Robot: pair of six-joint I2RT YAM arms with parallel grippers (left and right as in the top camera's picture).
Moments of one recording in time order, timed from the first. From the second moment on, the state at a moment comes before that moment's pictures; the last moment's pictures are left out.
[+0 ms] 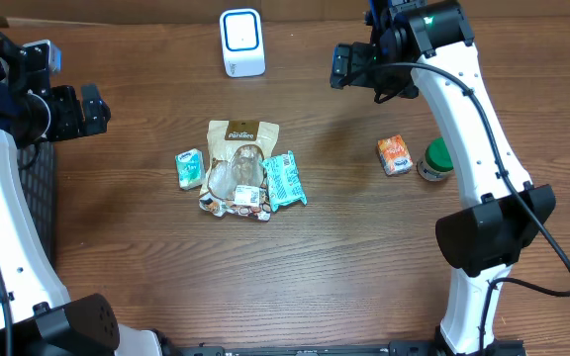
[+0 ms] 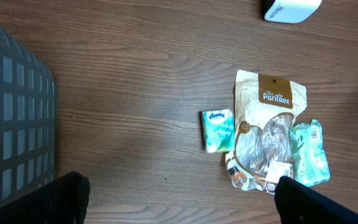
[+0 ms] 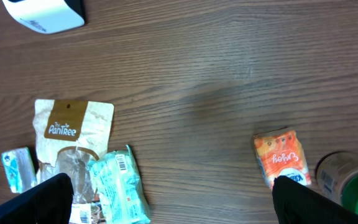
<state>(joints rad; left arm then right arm) 0.36 1.66 1.92 -1.38 0.25 0.13 0.29 2.12 2.28 -1.37 -0.07 0.37</state>
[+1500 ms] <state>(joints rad) 0.36 1.66 1.92 -1.38 0.25 0.13 0.39 2.15 2.05 -1.33 -0.12 0.20</state>
